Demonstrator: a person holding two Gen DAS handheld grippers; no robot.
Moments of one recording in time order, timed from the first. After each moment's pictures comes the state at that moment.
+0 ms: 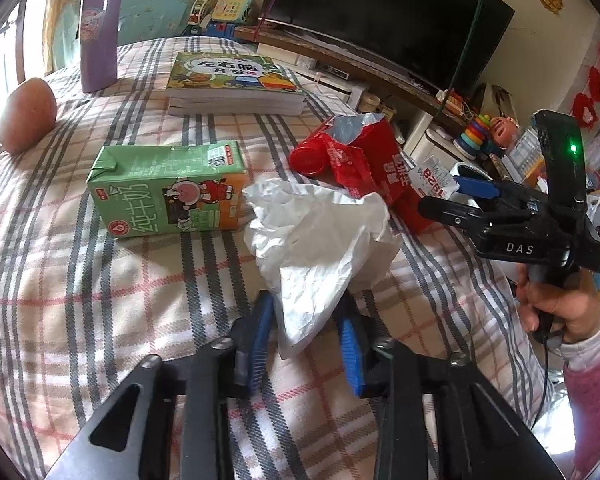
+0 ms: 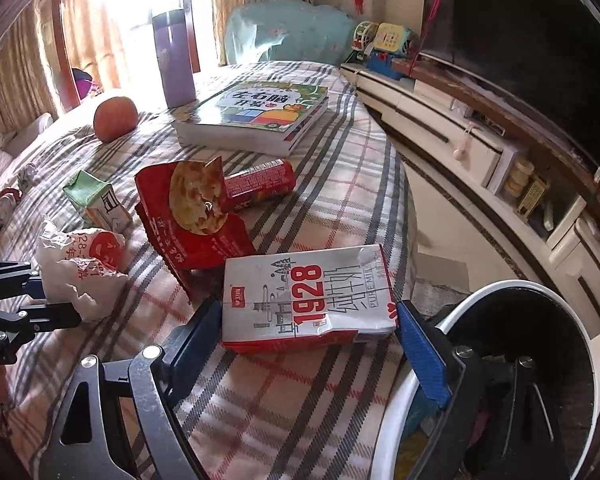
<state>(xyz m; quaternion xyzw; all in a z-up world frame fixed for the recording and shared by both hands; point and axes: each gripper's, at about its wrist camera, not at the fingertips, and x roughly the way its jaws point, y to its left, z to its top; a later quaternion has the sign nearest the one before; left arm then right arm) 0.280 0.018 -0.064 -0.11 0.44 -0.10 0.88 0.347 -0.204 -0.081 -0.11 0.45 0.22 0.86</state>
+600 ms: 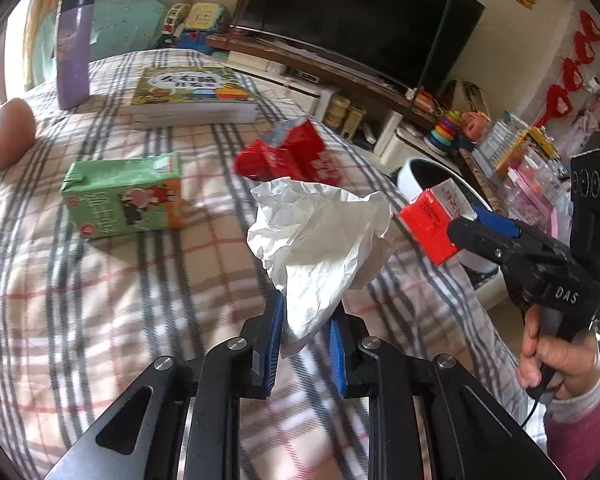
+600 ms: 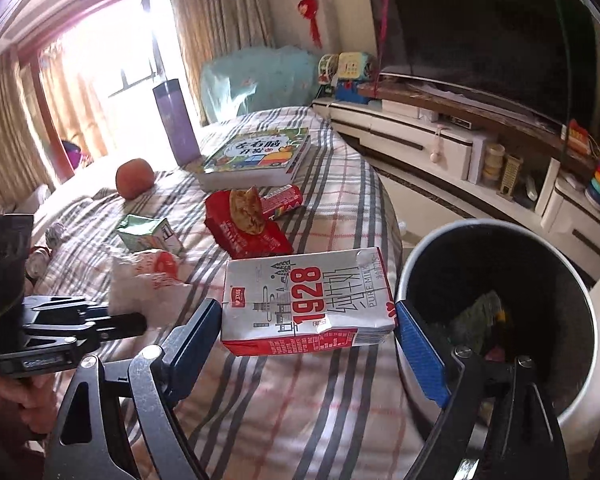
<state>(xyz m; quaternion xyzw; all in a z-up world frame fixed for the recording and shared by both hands) 0.258 -0.004 -0.046 -0.11 0.43 -0.14 0.89 0.271 -0.236 -0.039 0.00 0.41 0.19 0.89</state>
